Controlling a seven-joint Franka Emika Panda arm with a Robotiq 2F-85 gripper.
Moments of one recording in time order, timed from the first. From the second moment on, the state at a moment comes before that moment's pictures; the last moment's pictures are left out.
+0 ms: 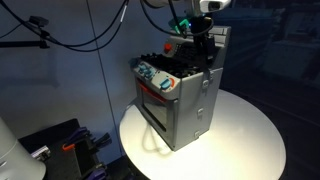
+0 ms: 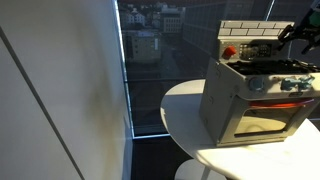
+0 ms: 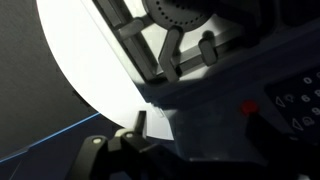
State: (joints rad) arm -0.12 0.20 -0.09 -1.89 -0.01 2.37 0.42
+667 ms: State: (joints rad) arm -0.12 0.20 -0.09 -1.89 -0.01 2.37 0.42
